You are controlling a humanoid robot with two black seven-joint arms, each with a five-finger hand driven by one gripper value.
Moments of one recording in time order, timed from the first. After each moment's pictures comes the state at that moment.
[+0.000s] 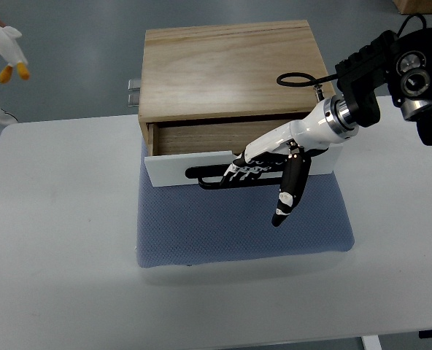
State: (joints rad) left arm 0.05 0.00 -0.27 -0.10 0.04 -0.02 -0.17; right arm 1.87 -0.62 -0.46 1.63 -0.35 0.46 -0.13
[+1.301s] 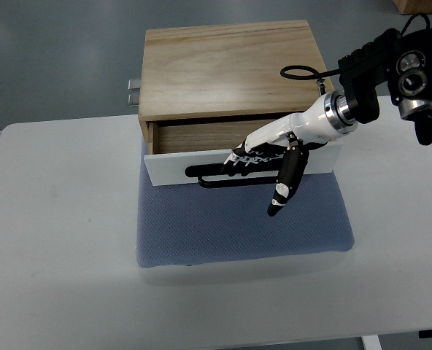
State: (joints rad) left arm 0.05 0.00 -0.27 -0.10 0.04 -0.02 -0.17; right arm 1.85 -0.61 -0.46 1.61 -0.35 0.40 -0.14
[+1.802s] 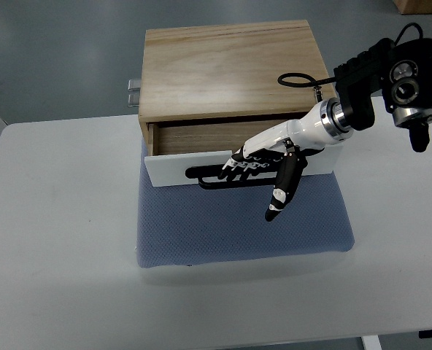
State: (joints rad) left arm 0.05 0.00 -0.27 -0.10 0.04 -0.02 -0.17; right arm 1.83 -0.60 -0.46 1.61 -0.35 0.39 -0.14
